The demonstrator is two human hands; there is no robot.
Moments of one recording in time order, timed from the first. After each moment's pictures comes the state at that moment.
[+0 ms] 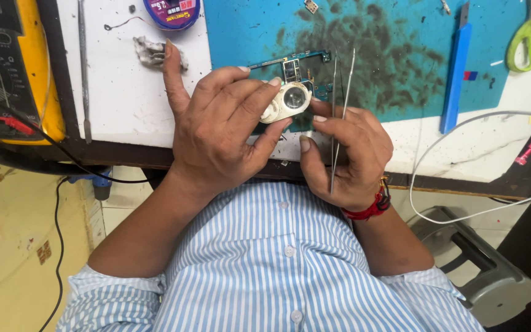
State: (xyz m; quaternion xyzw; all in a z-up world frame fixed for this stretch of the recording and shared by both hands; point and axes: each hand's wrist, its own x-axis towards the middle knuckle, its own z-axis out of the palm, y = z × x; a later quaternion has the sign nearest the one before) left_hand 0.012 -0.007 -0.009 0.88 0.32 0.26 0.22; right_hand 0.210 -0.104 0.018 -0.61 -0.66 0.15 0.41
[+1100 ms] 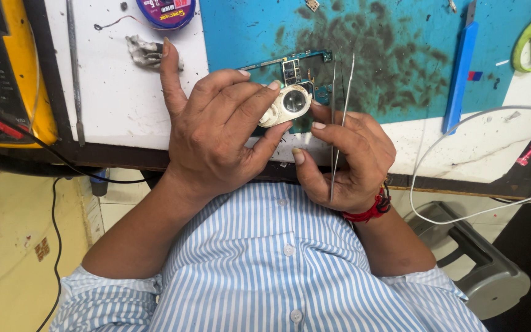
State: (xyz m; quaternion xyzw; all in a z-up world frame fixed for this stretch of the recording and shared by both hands) left_hand 0.016 -0.001 -0.004 0.88 0.31 0.27 0.24; right_hand 0.211 -0.102 0.018 -0.60 -0.67 0.15 0.41
